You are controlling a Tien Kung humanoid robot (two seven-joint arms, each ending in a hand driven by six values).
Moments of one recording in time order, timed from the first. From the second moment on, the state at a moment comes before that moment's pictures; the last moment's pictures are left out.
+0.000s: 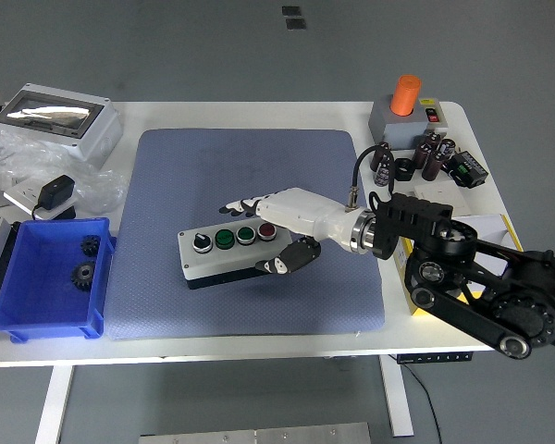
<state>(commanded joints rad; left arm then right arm) 0.05 0.13 -2.00 -0.18 1.78 -0.14 0.15 0.69 -0.41 0.61 1.55 -1.77 0.16 -0.04</state>
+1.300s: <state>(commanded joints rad) 0.05 0.14 -2.02 -0.18 1.80 -0.14 0.17 0.77 -0.35 0.45 1.41 -1.88 0.15 -0.11</state>
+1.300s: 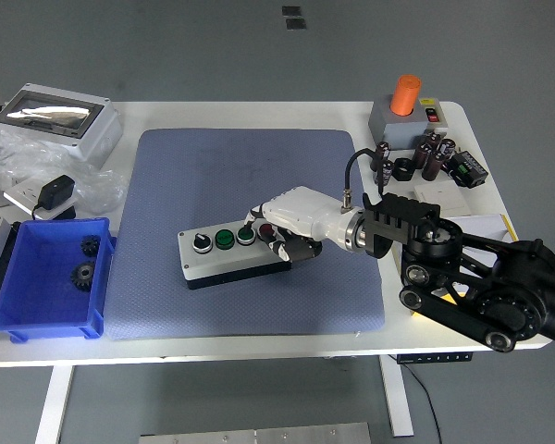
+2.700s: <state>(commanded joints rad) 0.06 0.12 -2.01 -0.18 1.79 -0.13 0.17 0.35 -0.36 0.91 1.45 -1.68 -0.22 0.11</state>
